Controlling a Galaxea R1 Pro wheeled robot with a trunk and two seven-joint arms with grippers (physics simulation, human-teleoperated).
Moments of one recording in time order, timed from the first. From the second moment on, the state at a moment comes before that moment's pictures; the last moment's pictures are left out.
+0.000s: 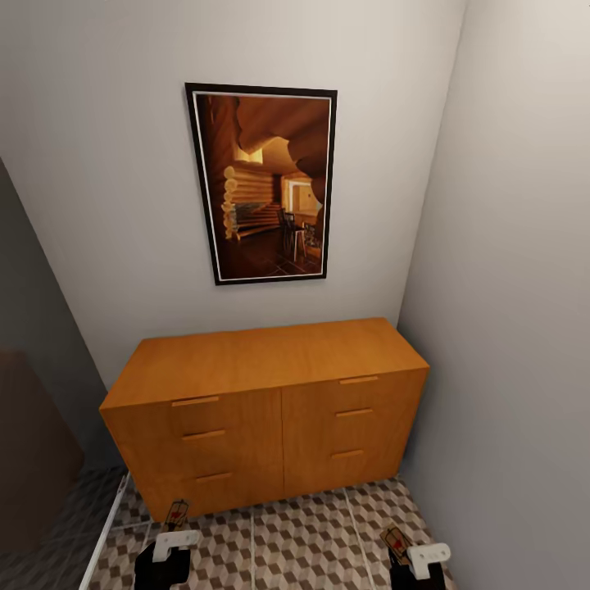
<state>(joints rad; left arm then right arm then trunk) -0.50 0.01 -1.27 0.07 1.32 -0.48 0.02 -0.23 -0.06 0.20 -0.47 -0.10 -0.36 -0.04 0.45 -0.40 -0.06</state>
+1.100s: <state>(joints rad) -0.50 0.01 -1.27 0.07 1.32 -0.48 0.02 -0.23 -0.06 0.20 -0.44 -0.10 -0.42 -0.04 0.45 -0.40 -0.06</state>
